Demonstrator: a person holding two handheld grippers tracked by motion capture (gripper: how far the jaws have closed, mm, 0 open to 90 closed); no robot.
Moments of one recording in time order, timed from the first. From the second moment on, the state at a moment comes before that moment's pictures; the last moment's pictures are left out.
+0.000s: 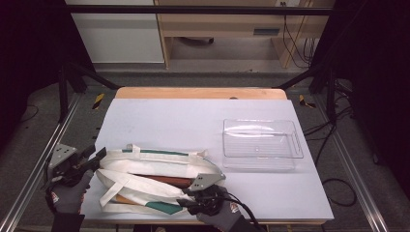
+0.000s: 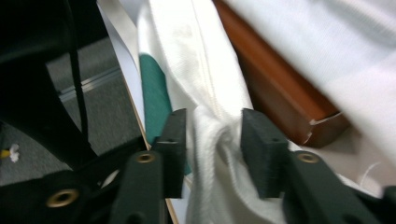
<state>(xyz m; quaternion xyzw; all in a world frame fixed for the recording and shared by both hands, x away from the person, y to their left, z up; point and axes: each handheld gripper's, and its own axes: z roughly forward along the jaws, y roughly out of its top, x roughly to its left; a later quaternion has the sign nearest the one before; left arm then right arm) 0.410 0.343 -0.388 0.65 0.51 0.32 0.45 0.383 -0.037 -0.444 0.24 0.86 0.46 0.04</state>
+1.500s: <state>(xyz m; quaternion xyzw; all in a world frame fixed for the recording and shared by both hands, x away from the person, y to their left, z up) 0.371 0.265 -0.425 0.81 0.42 0.19 0.37 0.393 -0.066 -0.441 0.30 0.84 0.44 0.08</state>
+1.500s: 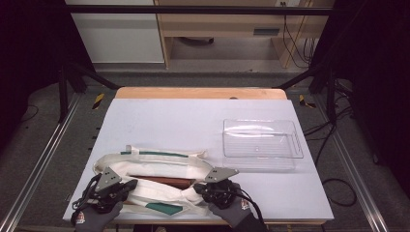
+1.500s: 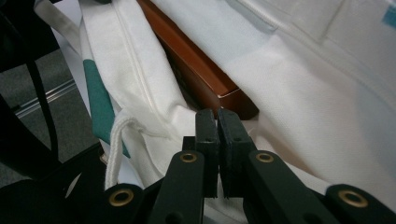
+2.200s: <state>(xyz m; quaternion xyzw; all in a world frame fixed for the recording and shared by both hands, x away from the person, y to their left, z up) 0.387 0.267 -0.426 0.79 0.43 0.21 0.37 0.389 -0.049 -0.461 0.28 0.86 0.42 0.06</state>
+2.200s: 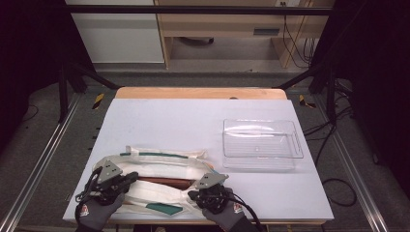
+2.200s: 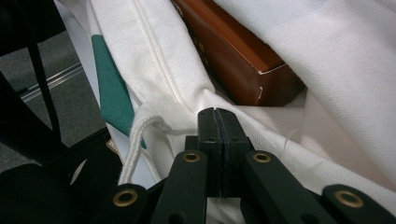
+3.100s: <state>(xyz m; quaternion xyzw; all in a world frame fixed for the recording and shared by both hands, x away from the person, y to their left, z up) 0.376 0.277 -0.457 0.82 0.45 0.17 0.30 0.389 -0.051 -0.452 0.28 0.85 0.43 0.09</state>
